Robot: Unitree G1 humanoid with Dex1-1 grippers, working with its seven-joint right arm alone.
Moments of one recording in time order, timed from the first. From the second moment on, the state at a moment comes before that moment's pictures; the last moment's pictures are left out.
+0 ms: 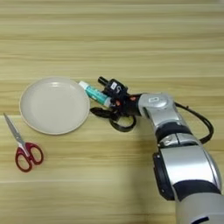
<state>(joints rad) -0.74 -0.45 0.07 1.22 -0.11 -0.29 0.99</state>
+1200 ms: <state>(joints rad) -0.79 -0.45 0.01 1.27 -0.11 -0.23 0.86</state>
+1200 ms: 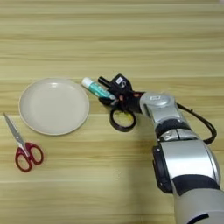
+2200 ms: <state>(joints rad) -0.69 -0.36 0.05 0.82 -0.05 -0.19 1.01</state>
